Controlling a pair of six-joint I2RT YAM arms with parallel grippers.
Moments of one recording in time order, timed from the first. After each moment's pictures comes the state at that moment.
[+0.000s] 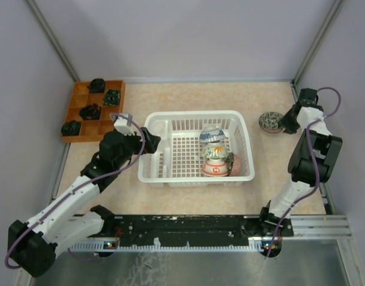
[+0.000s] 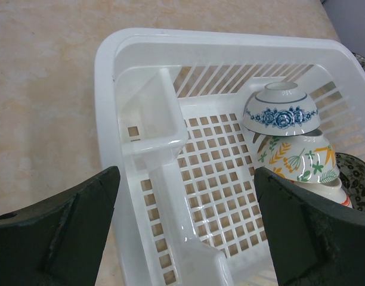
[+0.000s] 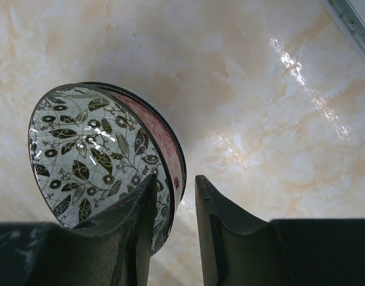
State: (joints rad) left arm -0.55 0.90 0.63 0.00 -0.11 -0.43; right arm -0.34 1.82 1.38 -0.60 -0.01 0.46
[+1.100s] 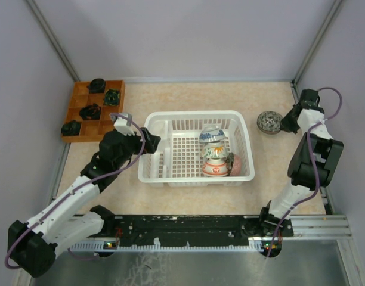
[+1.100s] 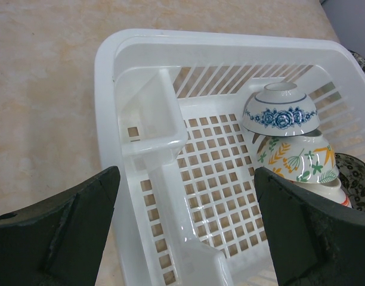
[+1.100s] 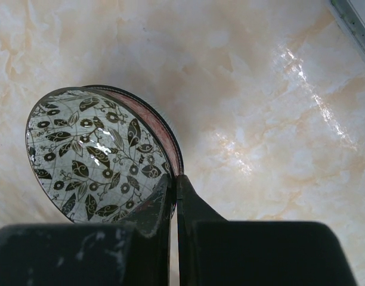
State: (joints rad) left arm -0.55 0.90 0.63 0.00 -0.11 -0.43; right arm -0.34 1.77 1.33 -0.58 -0.04 0.45
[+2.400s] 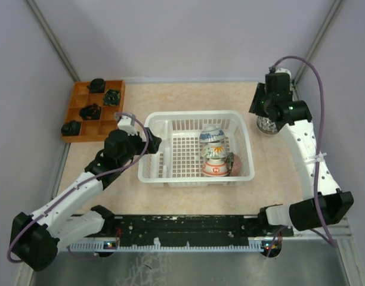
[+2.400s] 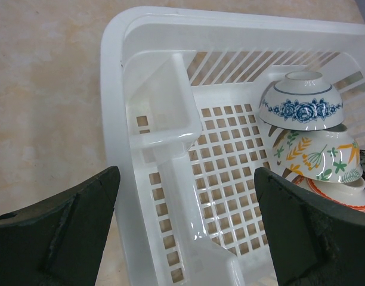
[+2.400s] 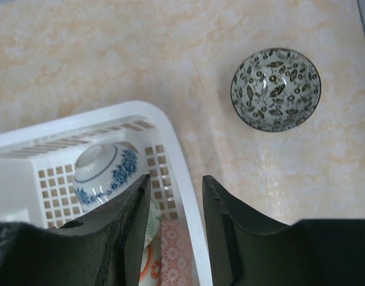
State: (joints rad) left arm -0.55 0.97 0.63 0.00 -0.13 -0.43; right arm 0.15 1.32 1.50 -0.81 0.17 0.35
